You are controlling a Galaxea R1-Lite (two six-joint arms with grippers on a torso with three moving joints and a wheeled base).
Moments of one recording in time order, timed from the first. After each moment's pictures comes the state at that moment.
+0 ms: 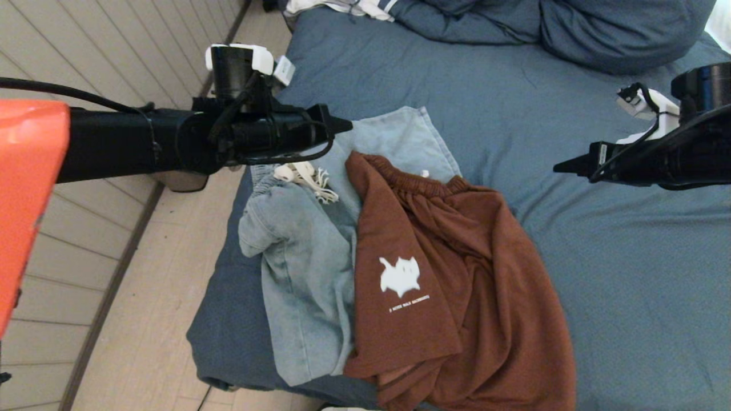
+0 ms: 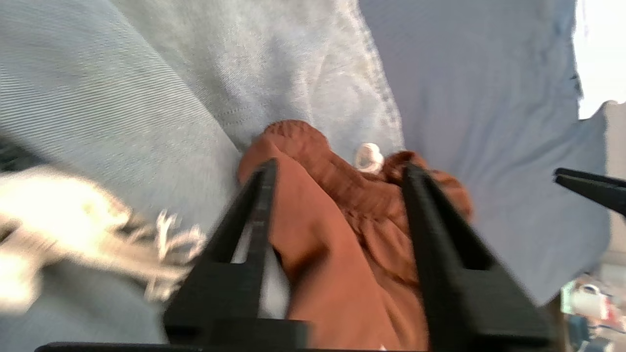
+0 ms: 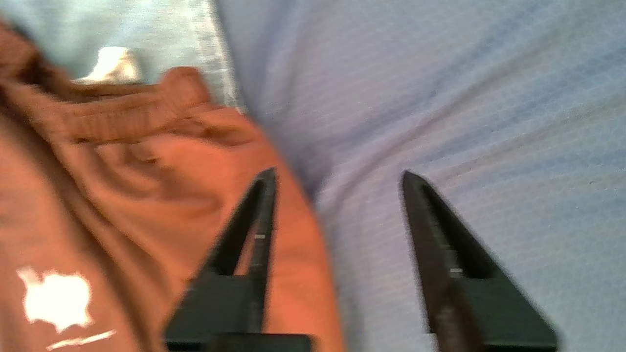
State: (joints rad) left arm -0.47 2.06 -1.84 -0.10 -0.27 -0.40; right arm -0.13 1.75 -1.51 0.22 0.34 0.04
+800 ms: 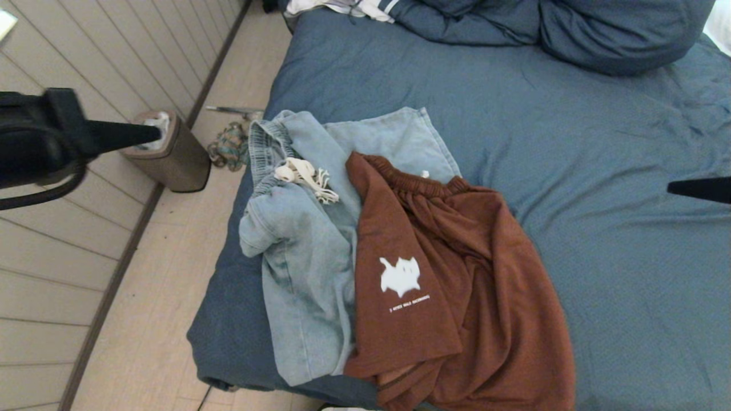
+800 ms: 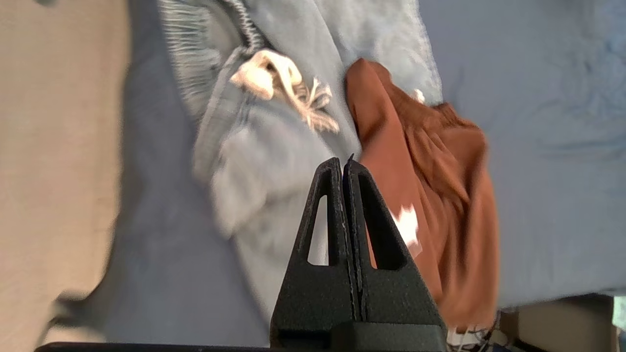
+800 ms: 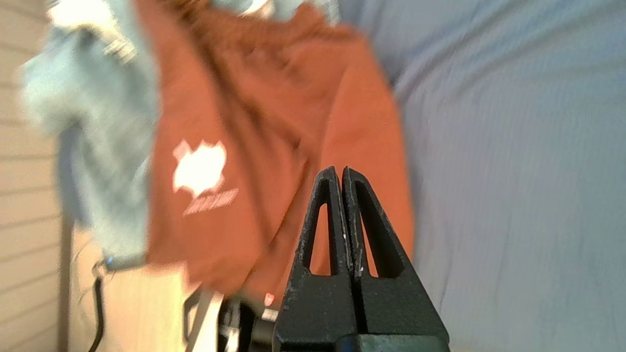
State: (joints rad) left arm -0.19 1.21 -1.15 0.08 -0.28 -0.30; right arm -0.08 1.09 -1.19 0.45 0.35 0.09
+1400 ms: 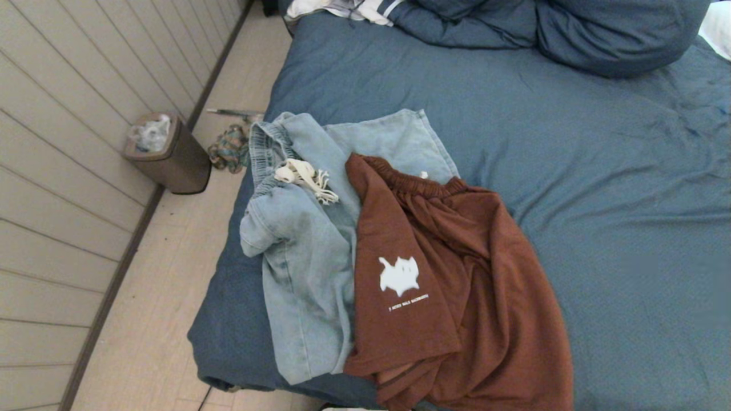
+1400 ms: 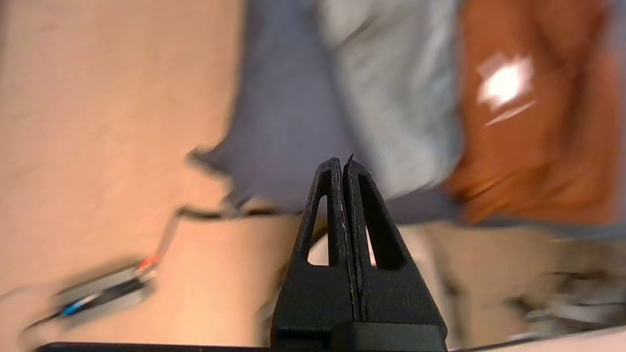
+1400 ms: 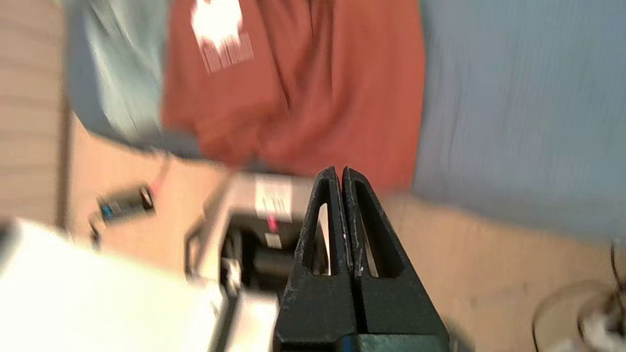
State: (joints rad) left arm -0.11 0.44 -0.66 0.45 -0.10 -0.14; right arm -0.09 0.40 -0.85 0.81 0.33 0.07
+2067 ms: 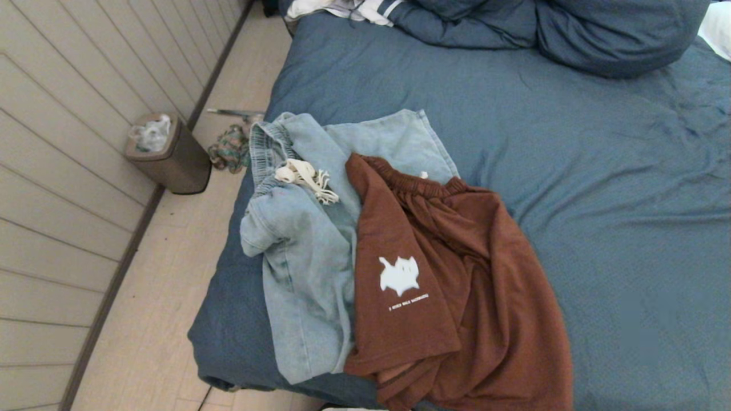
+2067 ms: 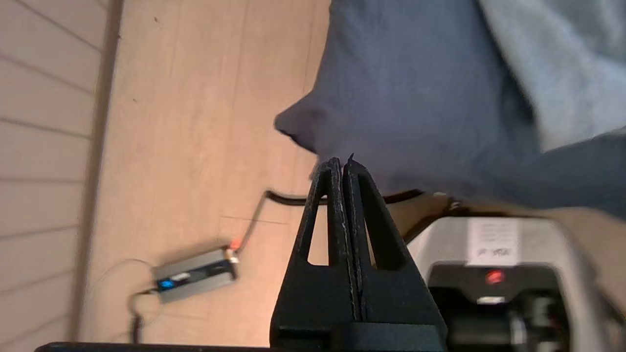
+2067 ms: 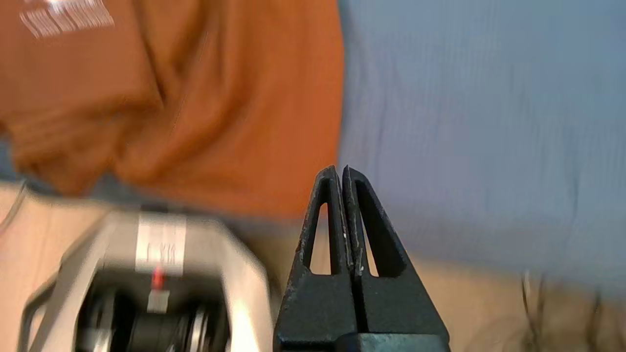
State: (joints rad) left arm -0.10 0.27 -0.06 0.03 0.10 0.01; right arm -0.07 0.25 -0.06 -0.01 0.13 -0.05
